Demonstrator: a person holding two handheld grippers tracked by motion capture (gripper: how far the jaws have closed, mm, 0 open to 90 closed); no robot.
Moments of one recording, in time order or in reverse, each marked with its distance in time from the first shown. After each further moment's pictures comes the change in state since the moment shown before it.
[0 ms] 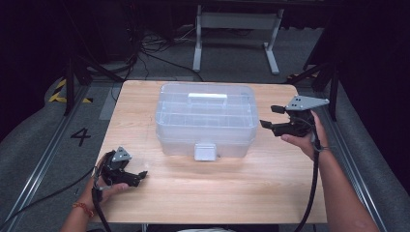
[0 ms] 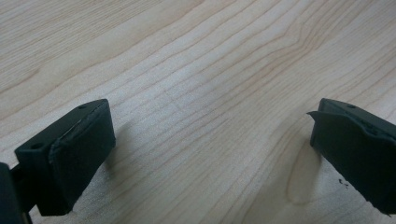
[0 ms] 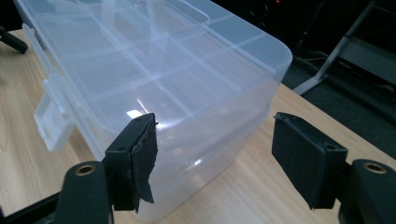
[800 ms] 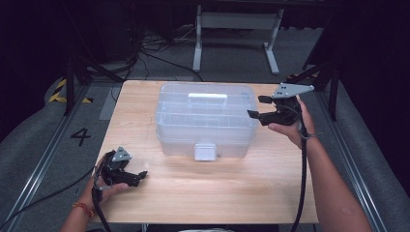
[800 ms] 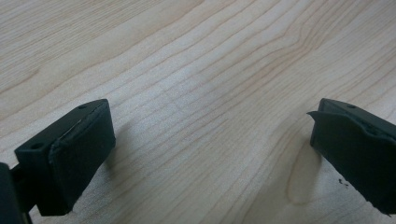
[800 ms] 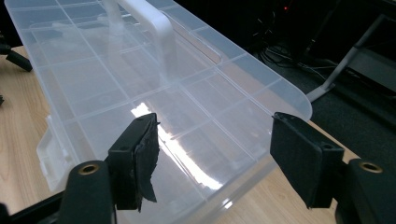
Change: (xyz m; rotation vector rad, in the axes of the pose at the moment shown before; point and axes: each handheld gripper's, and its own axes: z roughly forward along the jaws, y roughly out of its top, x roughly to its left) left arm 0.000 0.000 0.000 0.002 -0.003 0.001; right arm 0.005 0.038 0.026 0.000 0.026 -0.021
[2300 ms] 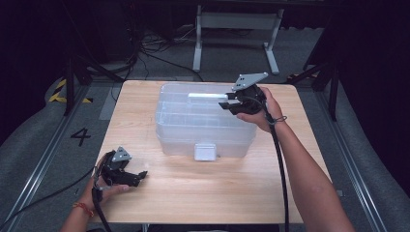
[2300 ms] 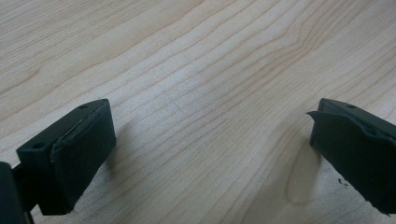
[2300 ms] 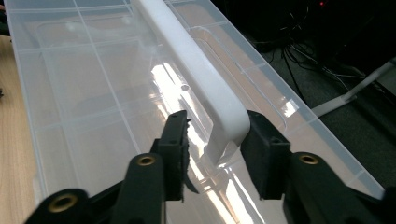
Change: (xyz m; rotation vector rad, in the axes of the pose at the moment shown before) left arm 0.000 0.000 0.000 -0.007 0.004 -0.001; right arm 0.029 0.054 0.068 0.099 0.070 -0.144
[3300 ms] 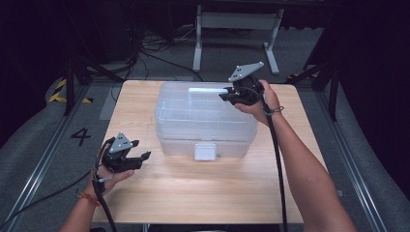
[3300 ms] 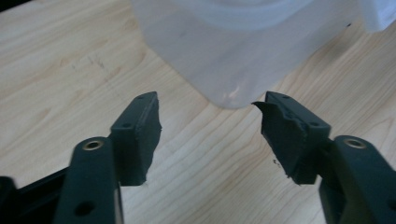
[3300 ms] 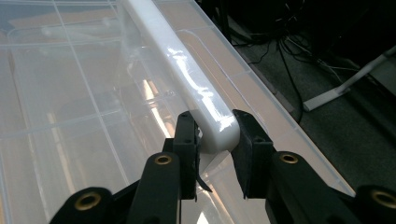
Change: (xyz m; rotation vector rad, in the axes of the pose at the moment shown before) left arm -0.013 0.055 -0.034 -0.187 0.010 0.078; right arm -0.016 0.019 0.004 0.047 -0.014 -0.002
